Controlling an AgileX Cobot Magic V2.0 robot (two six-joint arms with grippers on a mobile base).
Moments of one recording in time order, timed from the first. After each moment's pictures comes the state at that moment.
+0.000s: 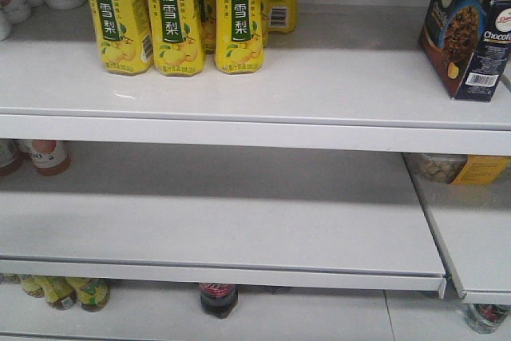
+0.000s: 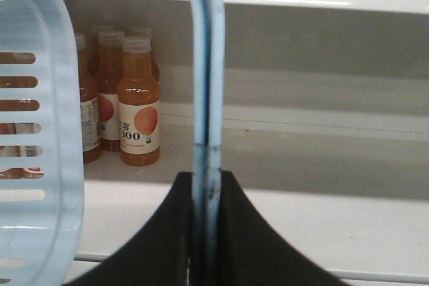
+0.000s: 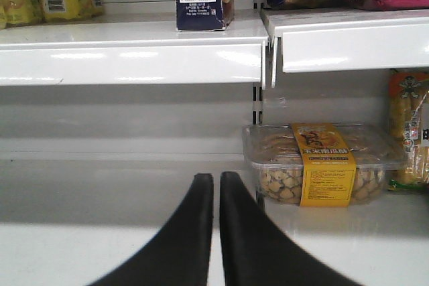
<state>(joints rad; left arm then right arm) 0.01 -0.01 0.03 0.01 0.15 -0.11 0.10 -0.01 -0.13 -0.25 0.29 0.29</state>
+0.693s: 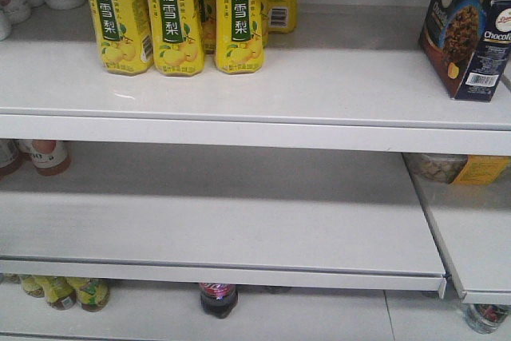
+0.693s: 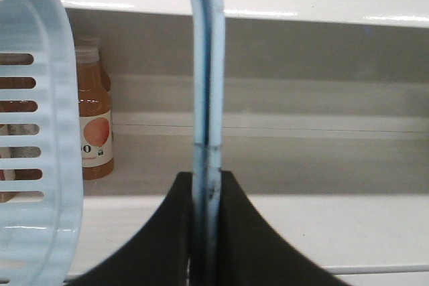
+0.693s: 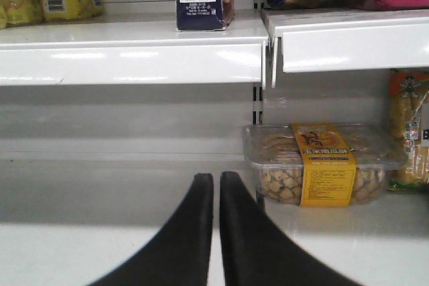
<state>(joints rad) -0.10 -0.01 0.03 0.01 0.13 -0.12 0.10 -0.01 -0.13 -0.25 0.29 0.29</state>
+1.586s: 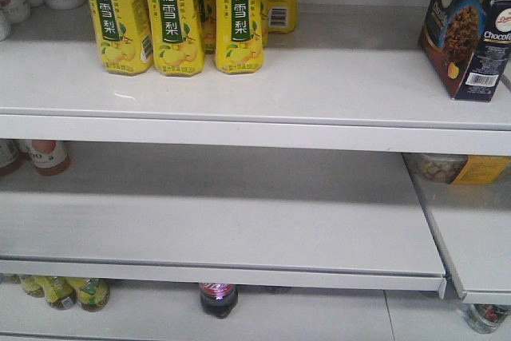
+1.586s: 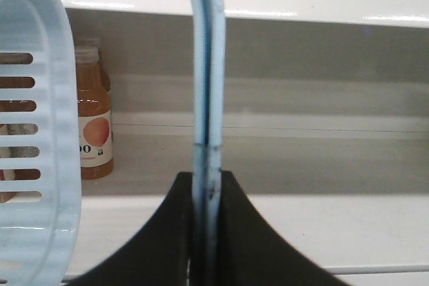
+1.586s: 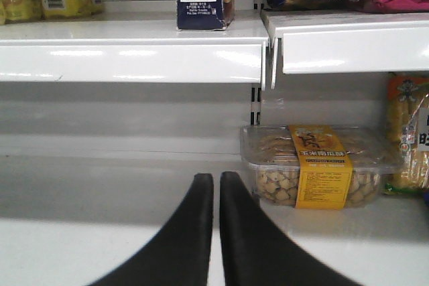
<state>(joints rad) -0.10 -0.01 0.03 0.01 0.13 -0.12 0.10 -0.01 -0.13 -0.24 0.29 0.27</state>
